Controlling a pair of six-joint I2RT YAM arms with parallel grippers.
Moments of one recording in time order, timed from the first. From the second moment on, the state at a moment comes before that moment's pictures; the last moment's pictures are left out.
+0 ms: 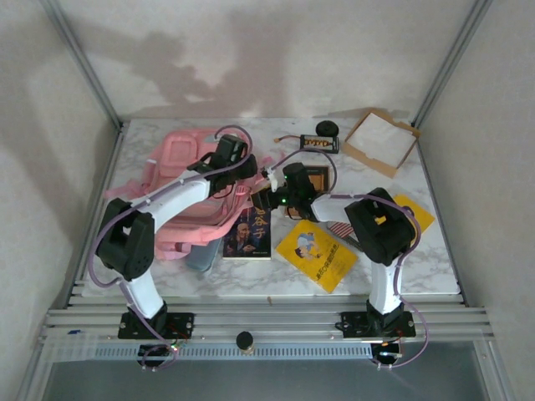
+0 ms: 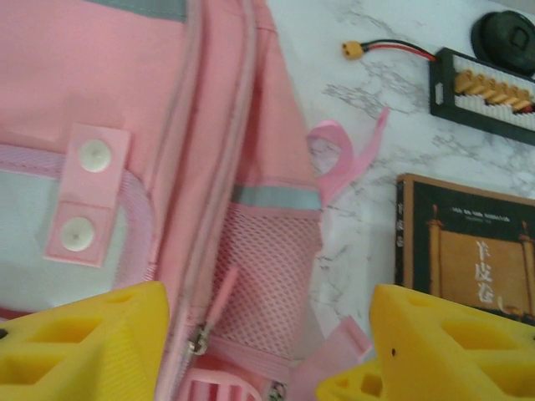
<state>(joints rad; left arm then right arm) -0.48 1.77 1.33 -0.31 -0.19 -0.60 0.62 1.95 1.05 0.36 -0.45 0.14</state>
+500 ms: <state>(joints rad) -0.45 1.93 1.44 -0.33 -0.16 -0.61 0.63 2.05 1.04 0.47 -0.46 0.07</state>
